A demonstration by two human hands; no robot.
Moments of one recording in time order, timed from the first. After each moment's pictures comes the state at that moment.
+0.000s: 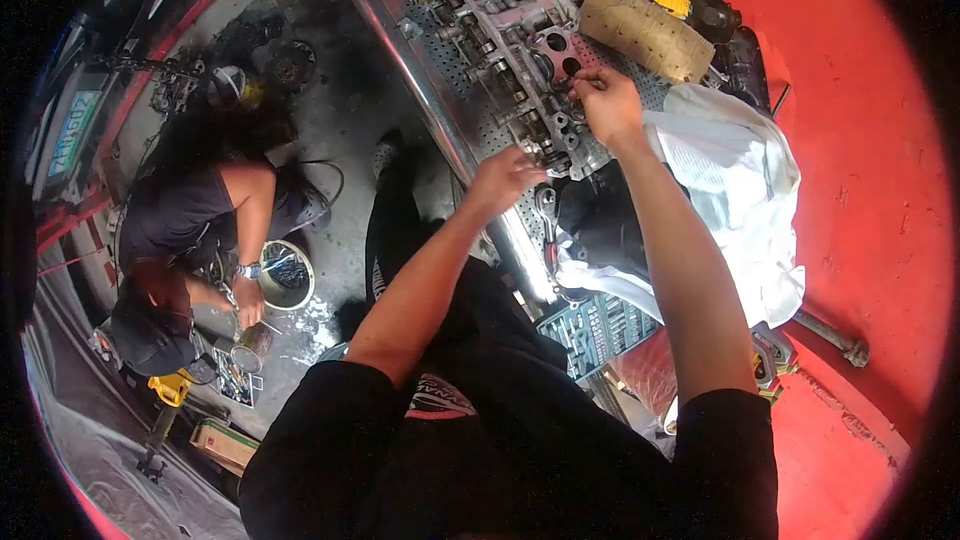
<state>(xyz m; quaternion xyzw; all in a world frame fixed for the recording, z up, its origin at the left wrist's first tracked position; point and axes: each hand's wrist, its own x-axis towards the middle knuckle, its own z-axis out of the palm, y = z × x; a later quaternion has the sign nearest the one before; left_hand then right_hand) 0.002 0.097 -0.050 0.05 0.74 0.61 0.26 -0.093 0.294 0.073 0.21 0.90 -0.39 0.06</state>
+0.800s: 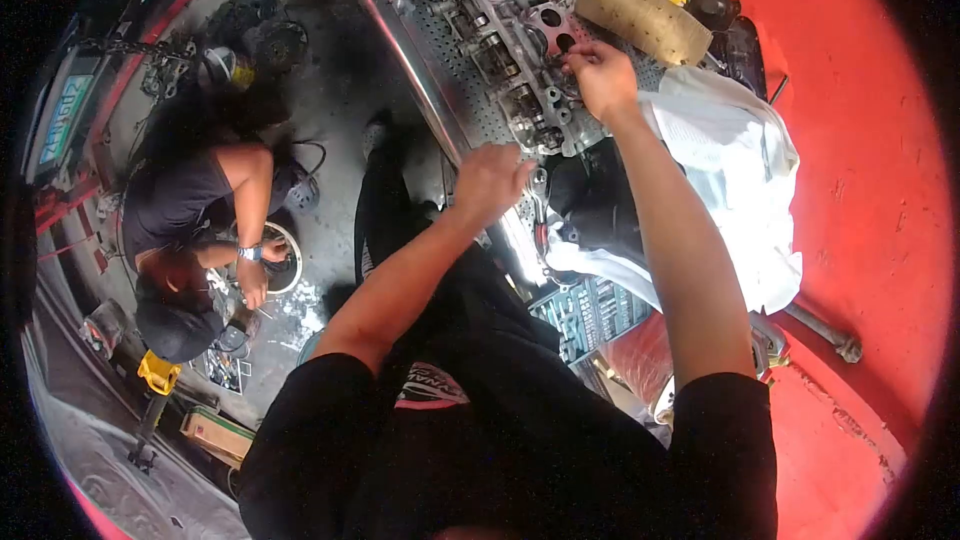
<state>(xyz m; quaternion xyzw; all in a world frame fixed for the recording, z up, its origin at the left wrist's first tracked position) 0.033 0.092 -0.020 0.22 0.85 0.47 -0.05 -0.092 0.288 0.079 0.24 0.88 -0.41 0.08</state>
